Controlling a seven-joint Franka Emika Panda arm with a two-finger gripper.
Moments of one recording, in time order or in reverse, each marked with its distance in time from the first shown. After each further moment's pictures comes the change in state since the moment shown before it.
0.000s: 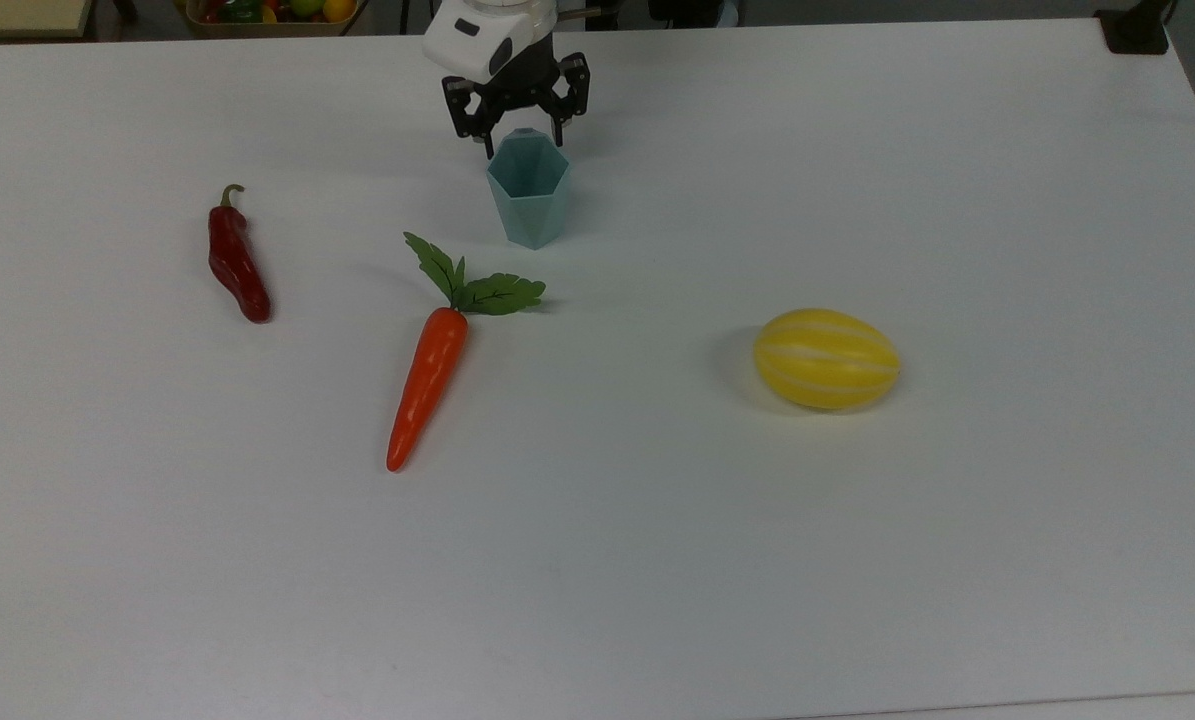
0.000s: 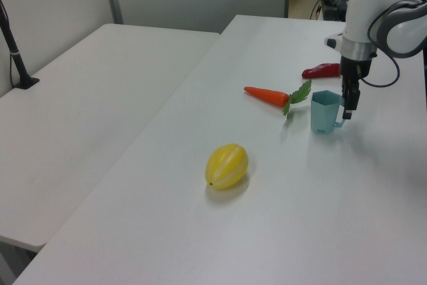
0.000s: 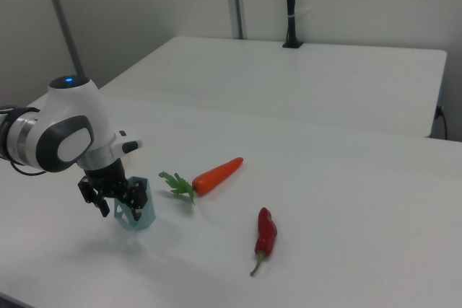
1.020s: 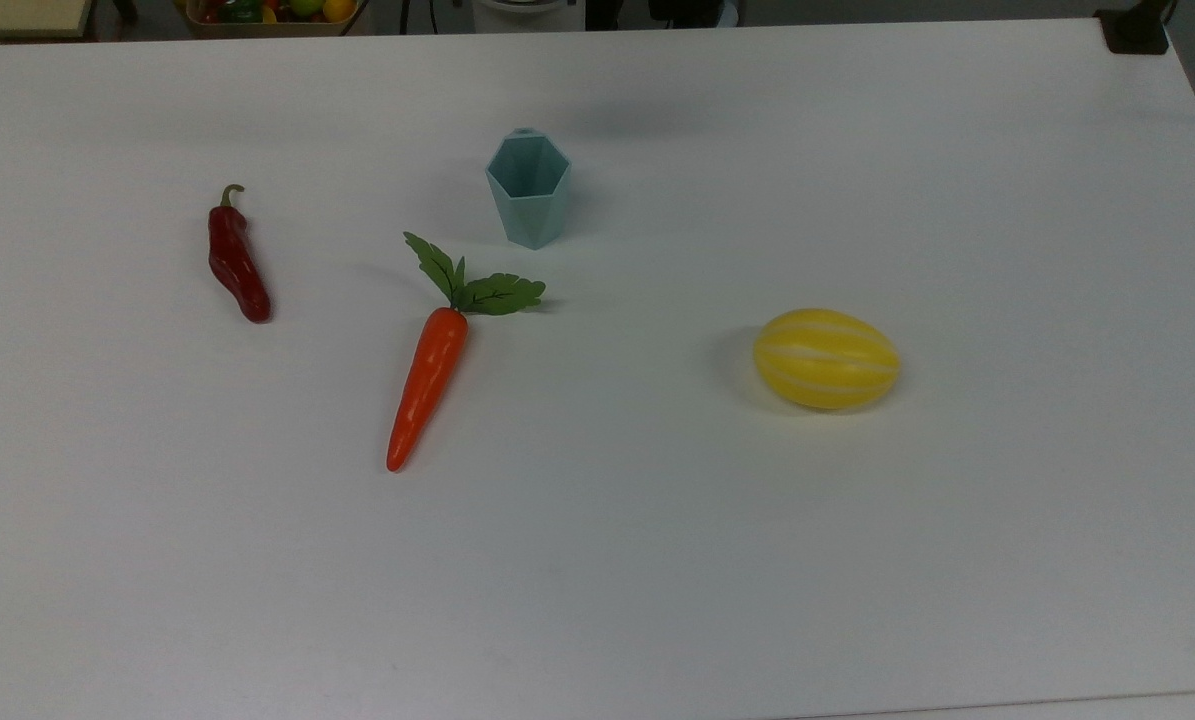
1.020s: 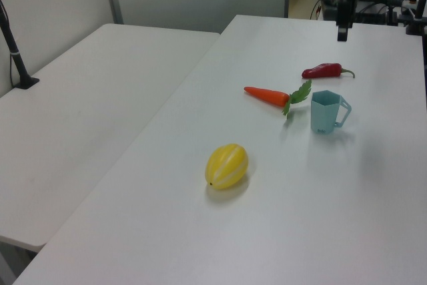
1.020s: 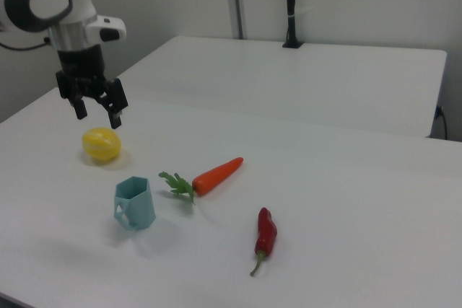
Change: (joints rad) arm -0.015 0.001 -0.002 0.626 0.012 -0.705 0.258
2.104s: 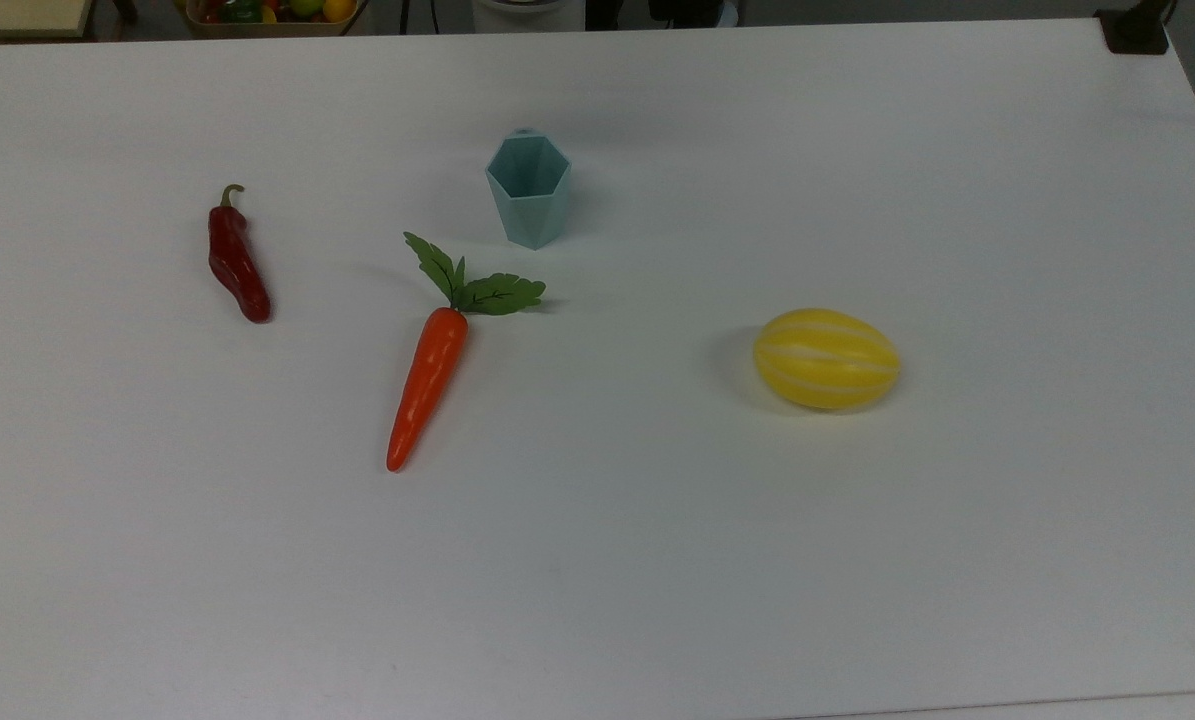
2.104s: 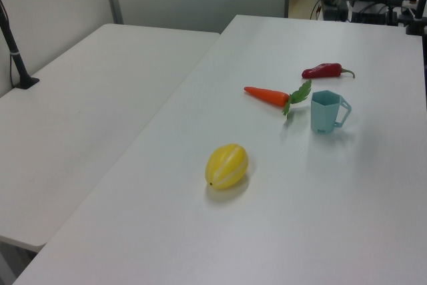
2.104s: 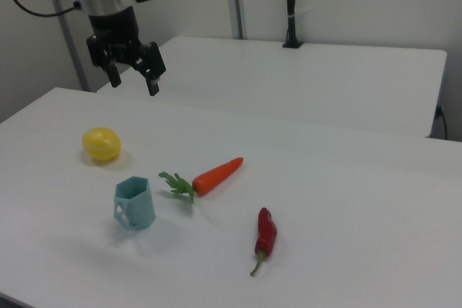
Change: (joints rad) arm 0.020 0.072 -0.156 0.208 0.000 -0.011 -0.152
